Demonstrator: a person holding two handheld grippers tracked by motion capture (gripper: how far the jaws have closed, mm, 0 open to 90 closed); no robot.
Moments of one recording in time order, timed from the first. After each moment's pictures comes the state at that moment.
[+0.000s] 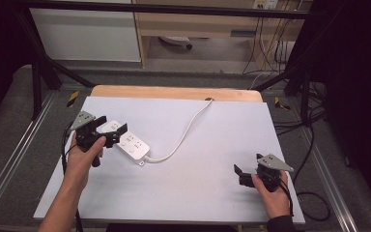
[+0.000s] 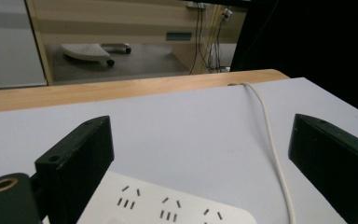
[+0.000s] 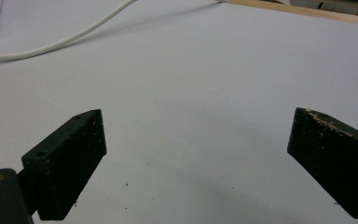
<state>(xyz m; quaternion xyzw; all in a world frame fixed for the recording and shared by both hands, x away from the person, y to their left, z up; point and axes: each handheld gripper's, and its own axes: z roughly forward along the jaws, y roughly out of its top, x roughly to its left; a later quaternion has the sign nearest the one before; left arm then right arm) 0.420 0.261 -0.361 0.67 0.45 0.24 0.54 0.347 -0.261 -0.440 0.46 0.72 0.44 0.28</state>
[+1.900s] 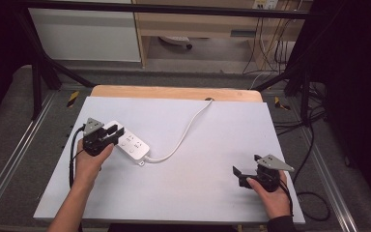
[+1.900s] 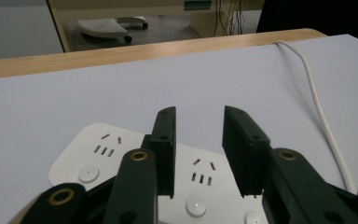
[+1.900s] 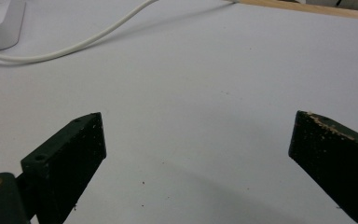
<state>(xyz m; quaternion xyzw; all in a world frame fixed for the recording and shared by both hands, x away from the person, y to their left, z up) 0.430 0.260 -0.400 0.70 0.46 0.26 0.48 0.344 -0.260 -0.438 0.45 0.73 0.45 0.26</state>
